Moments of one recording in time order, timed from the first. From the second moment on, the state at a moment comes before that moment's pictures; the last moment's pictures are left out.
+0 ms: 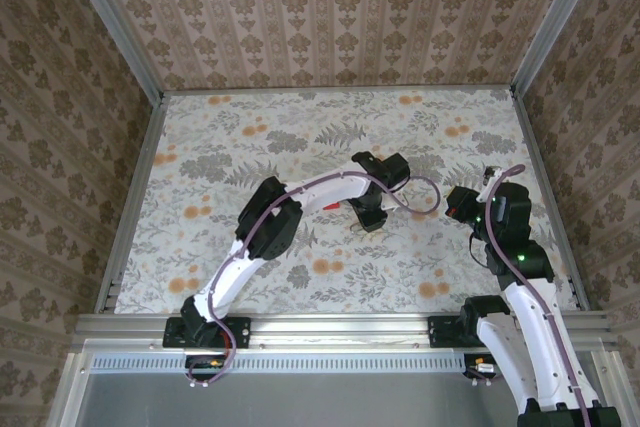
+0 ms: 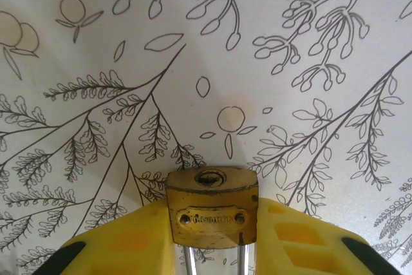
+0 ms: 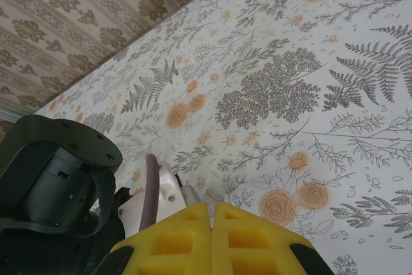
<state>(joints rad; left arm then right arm) -1.01 2.36 1.99 -1.10 0.05 0.25 0.00 0.60 0.59 -0.48 -0.17 0.56</state>
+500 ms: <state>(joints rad) -1.01 2.12 1.62 -0.82 0.05 0.22 -0.01 0.60 0.59 -0.50 -0.17 0.55</state>
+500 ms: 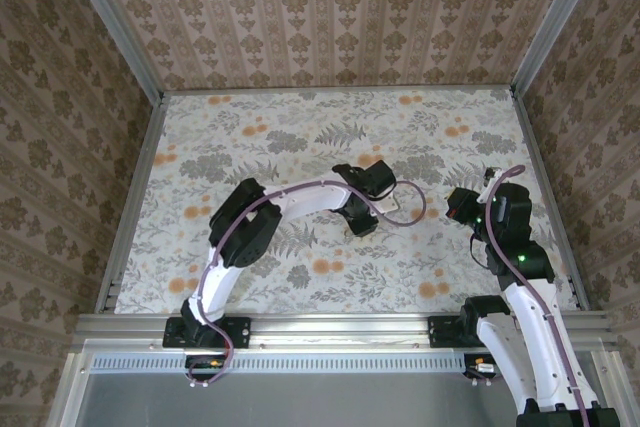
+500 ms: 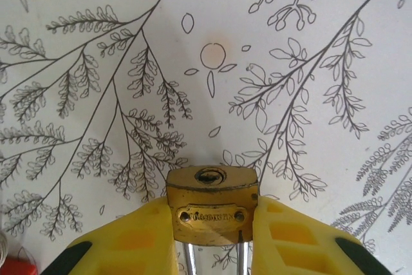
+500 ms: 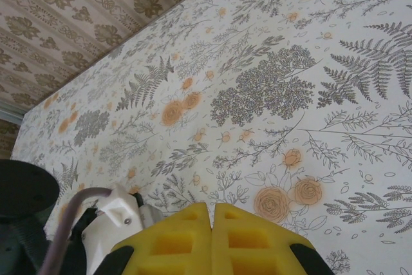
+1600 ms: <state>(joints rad) -1.03 1.59 1.04 -0.31 0.03 0.16 0.26 0.80 0.58 -0.30 -0.24 0.67</state>
